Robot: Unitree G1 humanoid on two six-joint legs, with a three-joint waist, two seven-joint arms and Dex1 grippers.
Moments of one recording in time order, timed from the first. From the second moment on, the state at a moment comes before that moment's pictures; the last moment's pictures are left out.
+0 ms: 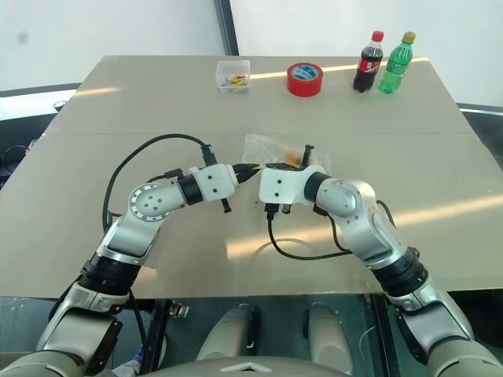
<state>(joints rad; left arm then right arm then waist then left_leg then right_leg) -0.47 0.55 -0.21 -0.03 0.11 -0.15 -0.74 -0.56 -0.44 0.43 -0.26 -0.40 0.24 0.69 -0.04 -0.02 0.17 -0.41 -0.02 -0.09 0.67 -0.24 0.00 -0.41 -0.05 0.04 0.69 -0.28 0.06</state>
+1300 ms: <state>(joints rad) -0.47 0.55 -0.21 -0.03 0.11 -0.14 -0.73 -0.56 -0.42 0.43 -0.26 -0.46 0.17 0.68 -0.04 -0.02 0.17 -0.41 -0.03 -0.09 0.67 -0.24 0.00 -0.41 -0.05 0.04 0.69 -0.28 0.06</state>
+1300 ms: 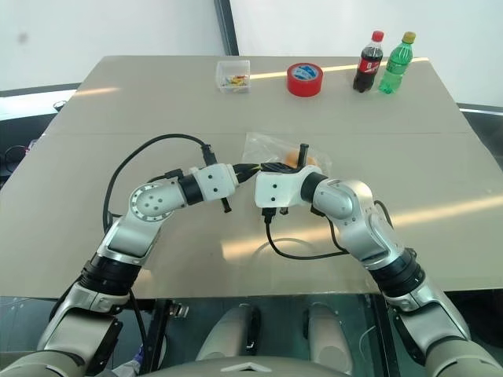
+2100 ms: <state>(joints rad) -0.50 0.50 -0.16 0.01 0.00 -0.07 -0.69 -0.32 -0.65 0.19 -0.38 -0.44 0.23 0.63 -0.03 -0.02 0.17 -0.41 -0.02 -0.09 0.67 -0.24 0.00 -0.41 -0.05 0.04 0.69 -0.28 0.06</state>
